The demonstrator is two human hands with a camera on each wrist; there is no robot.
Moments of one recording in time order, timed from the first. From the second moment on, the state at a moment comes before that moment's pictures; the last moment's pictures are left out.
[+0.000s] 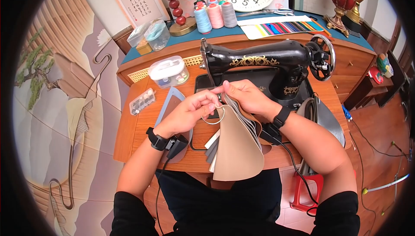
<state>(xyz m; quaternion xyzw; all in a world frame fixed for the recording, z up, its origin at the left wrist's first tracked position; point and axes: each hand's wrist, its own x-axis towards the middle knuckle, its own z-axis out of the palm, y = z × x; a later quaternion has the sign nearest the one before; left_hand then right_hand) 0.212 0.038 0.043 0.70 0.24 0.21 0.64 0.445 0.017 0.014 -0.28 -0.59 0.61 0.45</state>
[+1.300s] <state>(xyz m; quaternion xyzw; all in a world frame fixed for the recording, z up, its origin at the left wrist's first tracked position) 0.228 0.023 0.033 0.76 0.26 0.19 0.57 0.447 0.006 0.027 -0.24 -0.58 0.61 0.49</state>
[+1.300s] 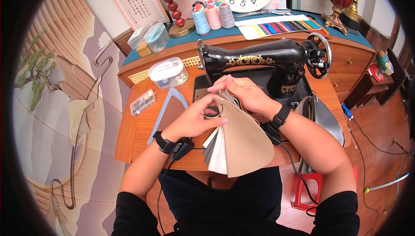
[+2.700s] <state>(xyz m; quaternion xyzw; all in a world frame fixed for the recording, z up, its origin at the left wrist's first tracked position) 0.222 0.003 0.067 0.75 0.49 0.41 0.14 0.434 -0.004 0.030 -0.30 -0.80 0.07 0.51</state>
